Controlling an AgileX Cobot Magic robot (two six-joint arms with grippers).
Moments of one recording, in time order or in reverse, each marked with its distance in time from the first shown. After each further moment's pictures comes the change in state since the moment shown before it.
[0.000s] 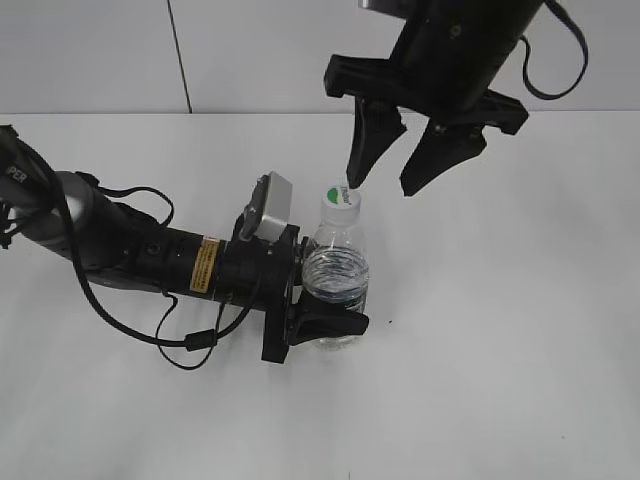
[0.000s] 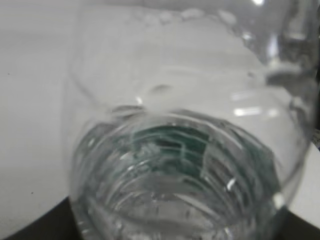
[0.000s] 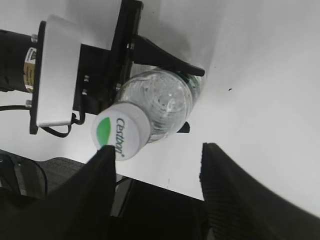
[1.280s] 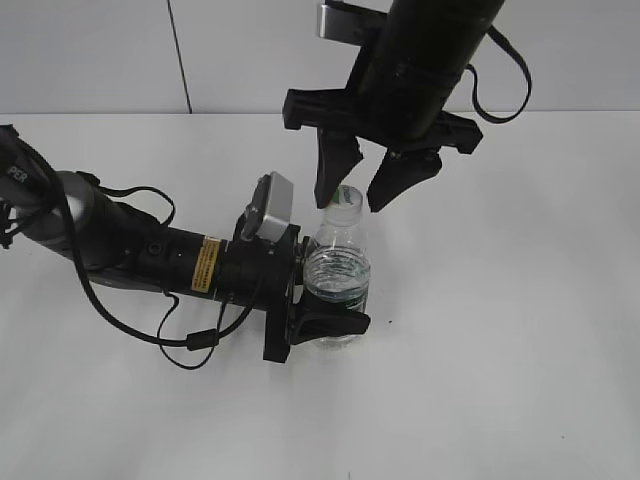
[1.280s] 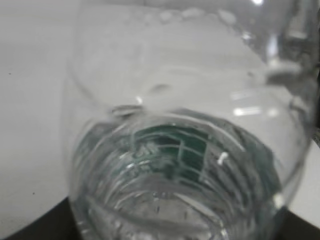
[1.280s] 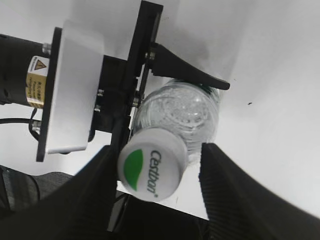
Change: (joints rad) left arm -0.003 0.000 -0.001 -0.003 0.009 0.001; right arm 0.076 0.055 0.000 -0.044 -0.080 0.043
